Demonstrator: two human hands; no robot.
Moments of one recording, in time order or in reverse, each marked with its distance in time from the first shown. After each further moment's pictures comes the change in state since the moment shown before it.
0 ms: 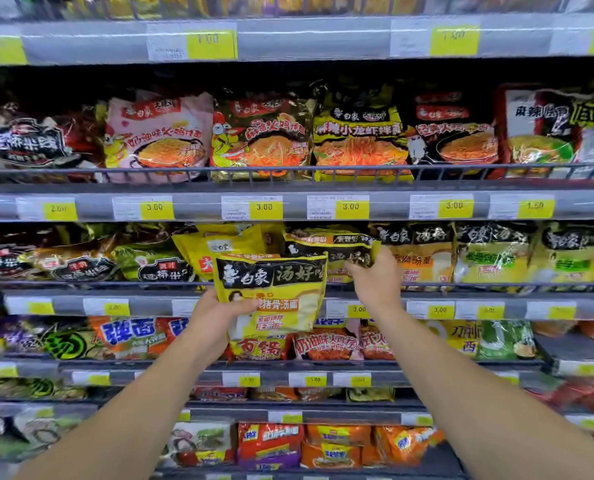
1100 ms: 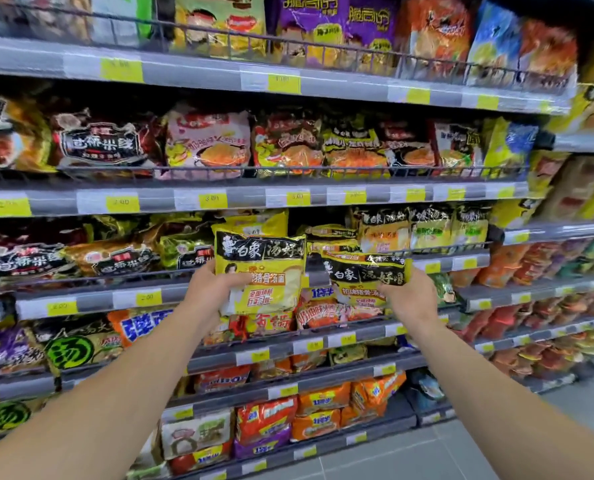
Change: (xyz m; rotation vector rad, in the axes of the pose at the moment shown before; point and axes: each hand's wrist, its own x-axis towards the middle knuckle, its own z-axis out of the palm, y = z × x) left_hand -0.069 0.063 -0.108 0.137 -0.166 0.065; right_hand -0.186 -0.066 -0.040 -0.164 0.207 0.297
